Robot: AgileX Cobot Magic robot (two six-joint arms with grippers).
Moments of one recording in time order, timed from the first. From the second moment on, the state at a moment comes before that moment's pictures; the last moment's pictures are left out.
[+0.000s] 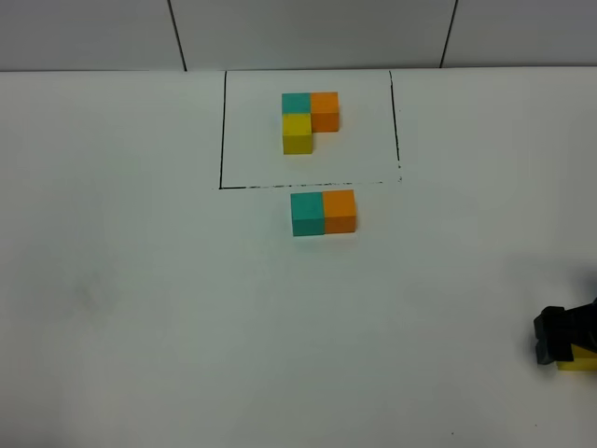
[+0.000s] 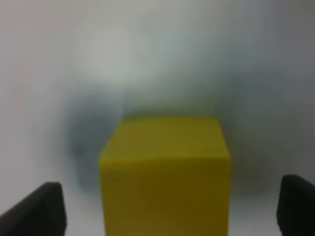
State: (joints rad) left arm -0.04 -0.01 -0.51 -0.08 1.06 0.11; right arm -0.05 1.57 -0.52 0.14 0.49 -0.11
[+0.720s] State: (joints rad) left arm -0.04 -0.01 -0.51 -0.08 1.06 0.11; right arm 0.09 1.53 -0.61 0.13 0.59 -0.03
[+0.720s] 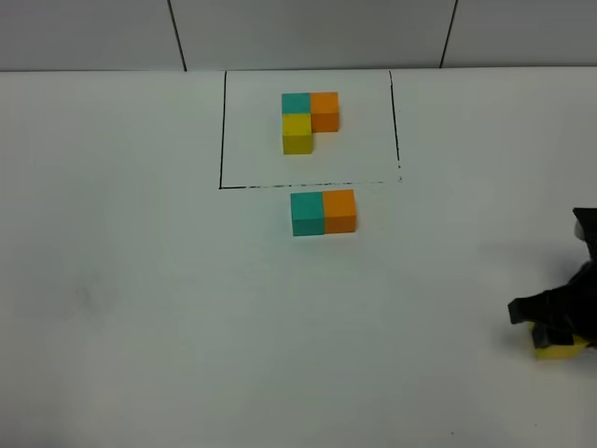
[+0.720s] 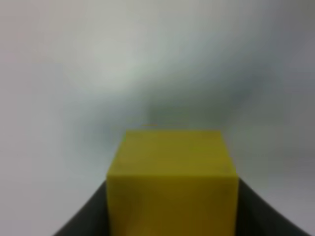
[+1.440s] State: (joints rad) left arm -0.04 -0.01 -0.51 -0.08 1.06 0.11; right arm 0.75 1.97 -1.33 -0.19 0.90 0.90
